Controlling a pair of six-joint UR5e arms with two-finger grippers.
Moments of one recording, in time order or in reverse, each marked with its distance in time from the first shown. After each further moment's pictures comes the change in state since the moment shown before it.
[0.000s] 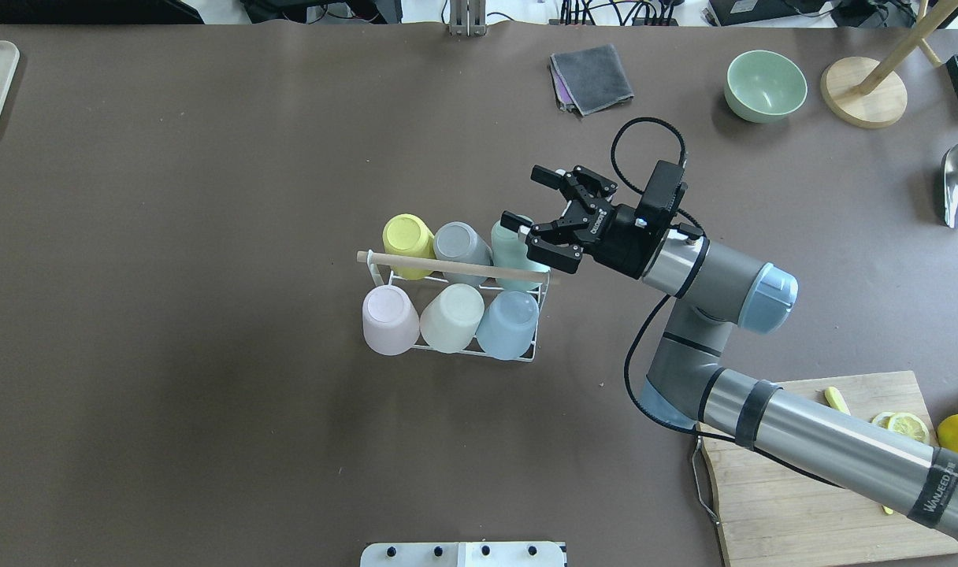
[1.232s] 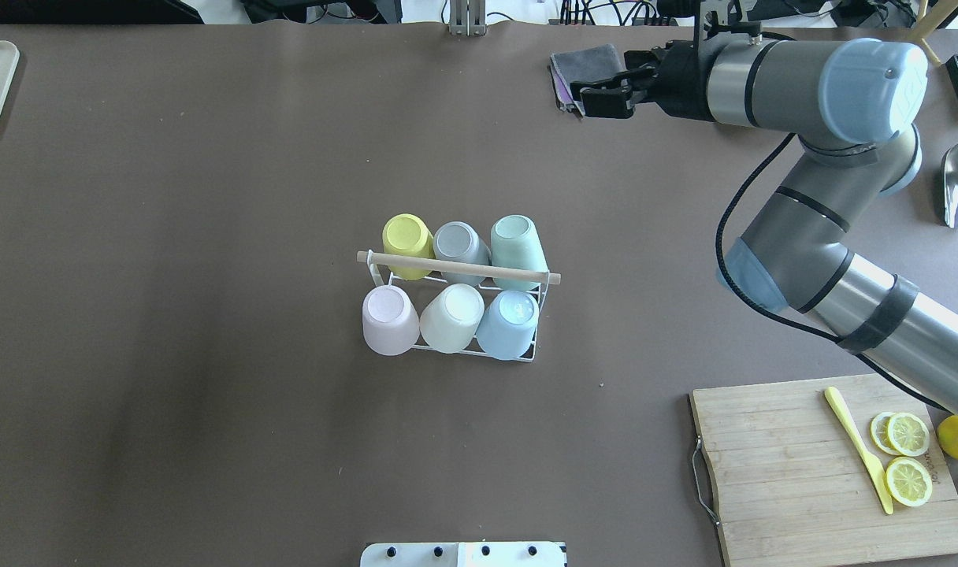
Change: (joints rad) left arm -0.249 0.083 0.243 0.142 -0.231 0.661; right arm 0.307 -0.113 0.463 -1.119 0.312 0.050
